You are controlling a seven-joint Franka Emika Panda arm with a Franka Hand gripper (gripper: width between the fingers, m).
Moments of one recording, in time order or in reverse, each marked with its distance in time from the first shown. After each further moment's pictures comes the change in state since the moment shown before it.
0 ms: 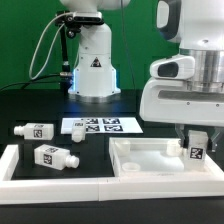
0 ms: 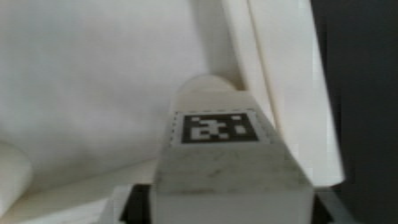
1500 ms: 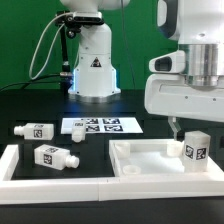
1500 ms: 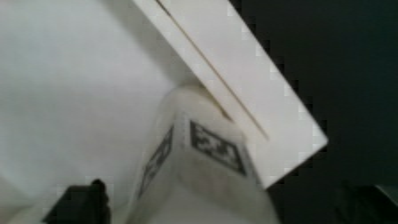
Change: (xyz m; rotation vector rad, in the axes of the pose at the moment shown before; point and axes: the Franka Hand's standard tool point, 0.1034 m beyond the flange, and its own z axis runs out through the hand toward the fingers) arm -0.012 -0.014 -0.006 0.055 0.009 0.203
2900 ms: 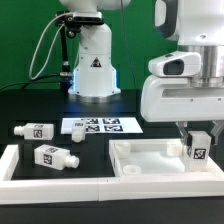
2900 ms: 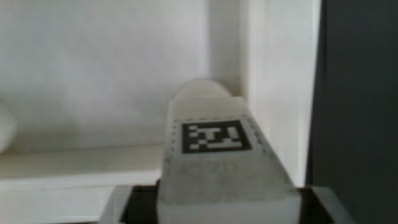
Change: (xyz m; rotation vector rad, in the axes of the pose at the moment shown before) arm 0.004 0.006 -0.001 -0.014 -0.009 -0.460
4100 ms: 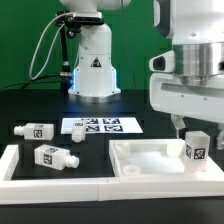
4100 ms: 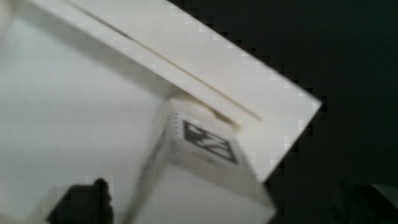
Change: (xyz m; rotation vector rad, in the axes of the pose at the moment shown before) arm 0.002 -0.007 -0.003 0.065 -0.029 0.635
